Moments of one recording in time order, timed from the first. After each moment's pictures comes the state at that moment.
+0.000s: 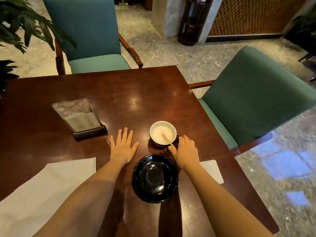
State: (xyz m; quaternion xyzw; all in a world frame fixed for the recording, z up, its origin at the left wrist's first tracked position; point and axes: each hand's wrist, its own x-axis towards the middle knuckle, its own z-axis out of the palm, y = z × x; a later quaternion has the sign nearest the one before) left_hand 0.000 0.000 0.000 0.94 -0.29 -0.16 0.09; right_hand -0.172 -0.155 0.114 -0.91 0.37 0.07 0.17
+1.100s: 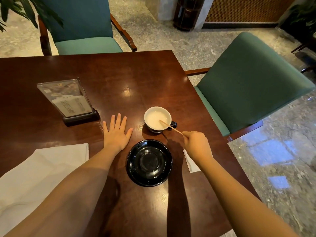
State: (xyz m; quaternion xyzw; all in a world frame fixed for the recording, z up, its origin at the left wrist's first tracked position) left_hand -0.006 0.002 -0.004 0.95 -0.30 -0.09 0.08; right_hand -0.214 -0.171 0.140 -0.92 0.34 0.02 0.18
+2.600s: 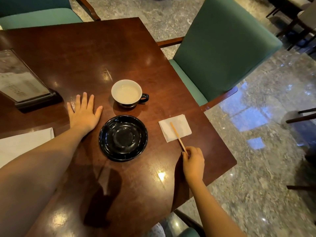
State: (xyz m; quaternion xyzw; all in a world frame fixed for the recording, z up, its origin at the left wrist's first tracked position) left_hand 0.001 0.004 -0.006 0.95 -0.30 -0.09 0.06; right_hand -0.369 -0.129 0.046 -0.77 0.58 -0.12 0.26
